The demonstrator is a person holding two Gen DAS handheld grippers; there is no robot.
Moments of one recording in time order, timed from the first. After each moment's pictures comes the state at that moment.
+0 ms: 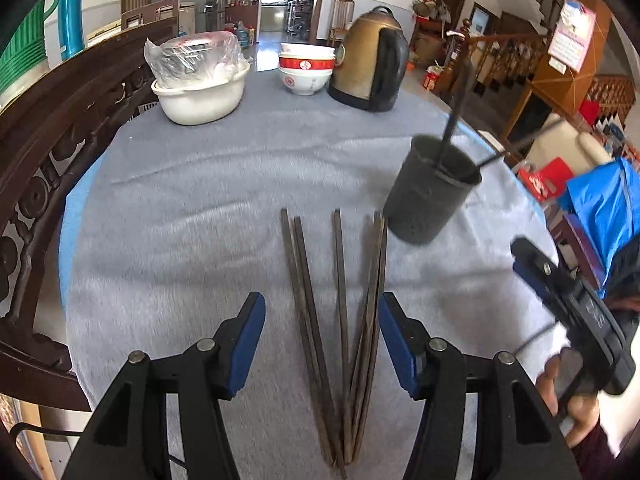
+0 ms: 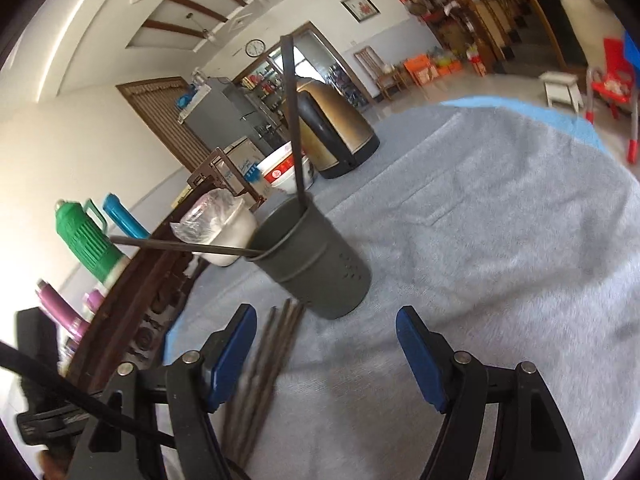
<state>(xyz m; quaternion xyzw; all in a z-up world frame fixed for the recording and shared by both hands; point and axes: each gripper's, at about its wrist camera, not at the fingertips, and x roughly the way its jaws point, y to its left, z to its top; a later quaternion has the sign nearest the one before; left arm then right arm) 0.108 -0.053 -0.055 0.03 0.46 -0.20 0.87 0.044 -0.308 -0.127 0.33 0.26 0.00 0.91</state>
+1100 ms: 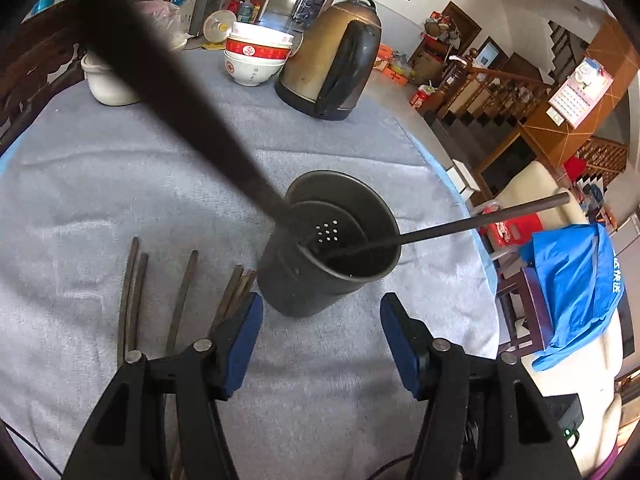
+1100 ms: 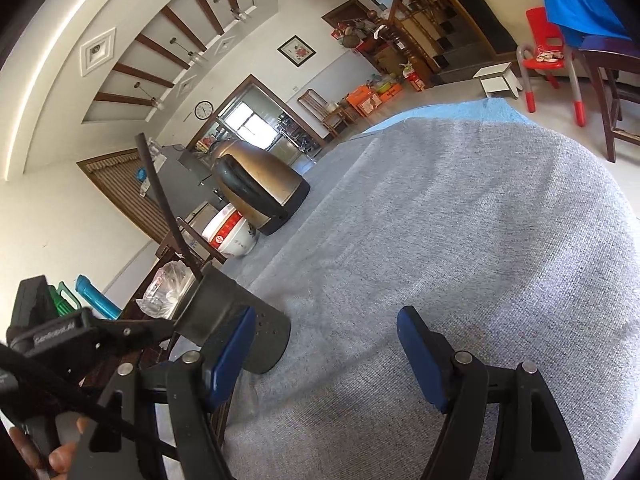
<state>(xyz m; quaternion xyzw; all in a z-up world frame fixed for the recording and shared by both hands) 0.165 -0.169 -0.055 -0.09 0.49 -0.22 0.84 0.020 -0.367 -0.163 0.42 0.19 -0.10 0.88</state>
